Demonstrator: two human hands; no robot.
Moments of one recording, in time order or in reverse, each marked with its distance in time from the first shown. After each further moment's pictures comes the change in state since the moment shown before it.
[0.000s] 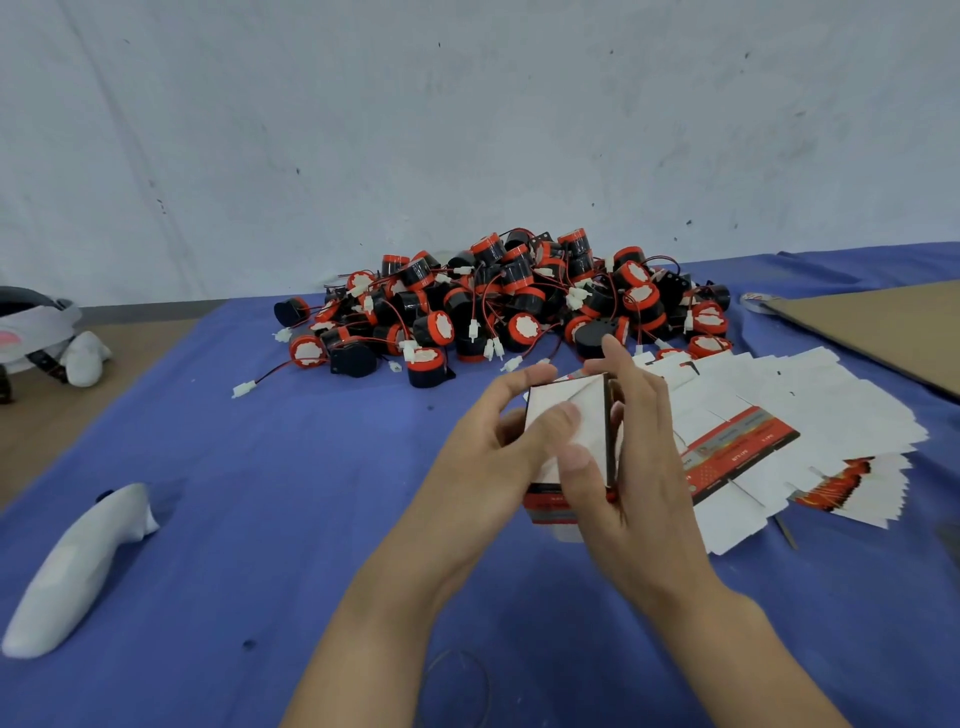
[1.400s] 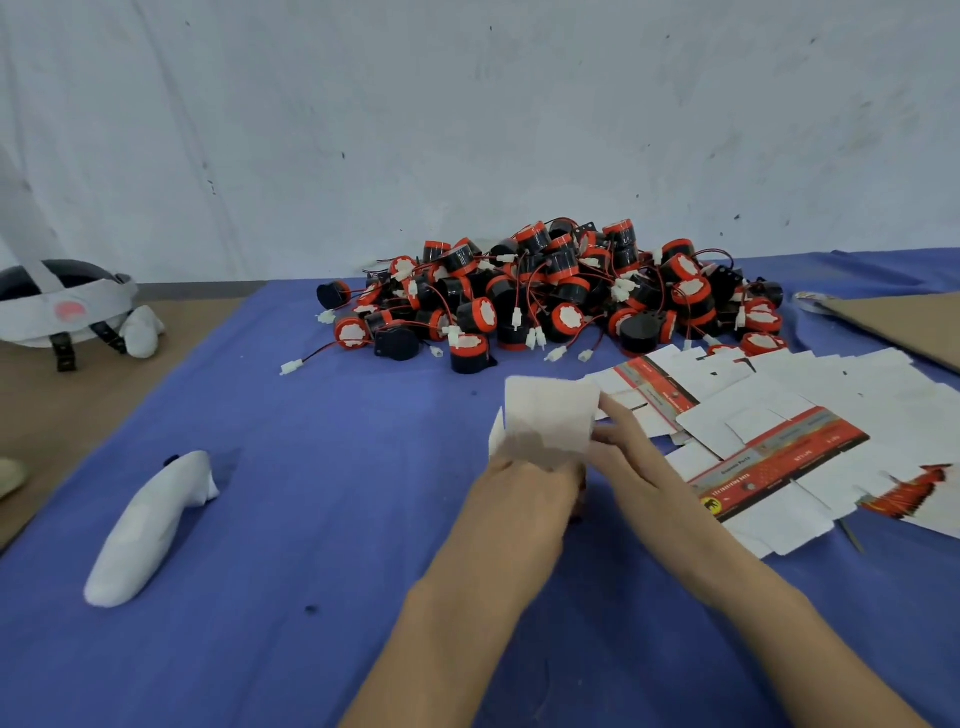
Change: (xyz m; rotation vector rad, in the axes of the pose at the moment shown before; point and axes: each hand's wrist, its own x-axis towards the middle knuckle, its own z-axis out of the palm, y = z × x) left_hand -0.006 -0.048 -0.026 1.544 -0.040 0.192; right_hand -0.008 0.045 0.027 0.374 -0.433 0.451
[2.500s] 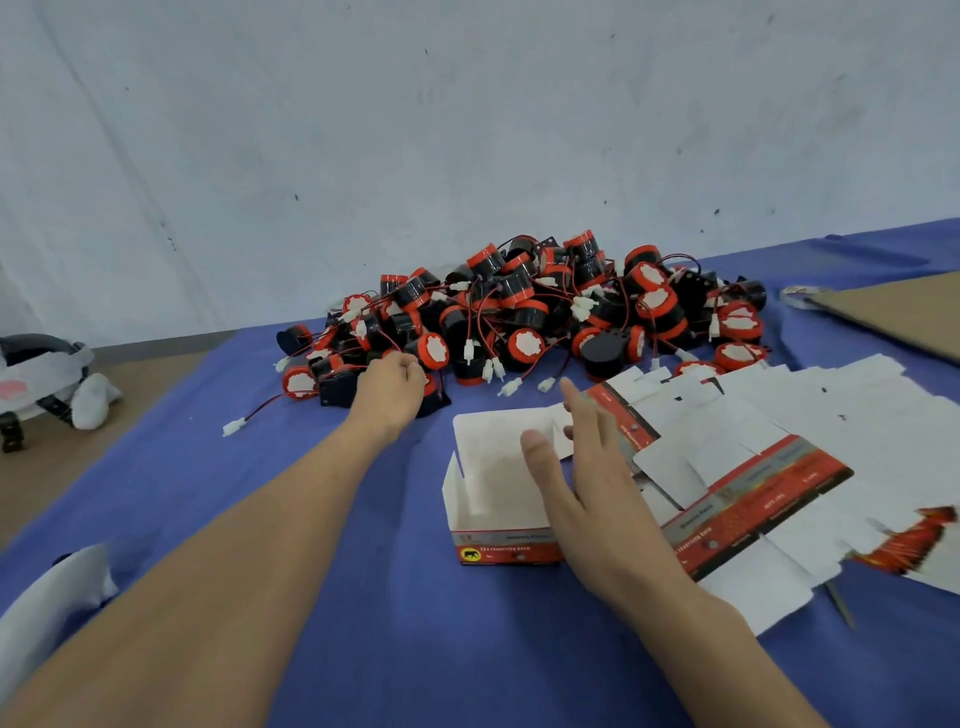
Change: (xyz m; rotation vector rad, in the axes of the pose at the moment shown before) left_hand 0.164 -0.134 0.012 -0.446 0.263 -0.525; right_hand 0.040 0.020 -0.025 -0.254 0.230 -0.067
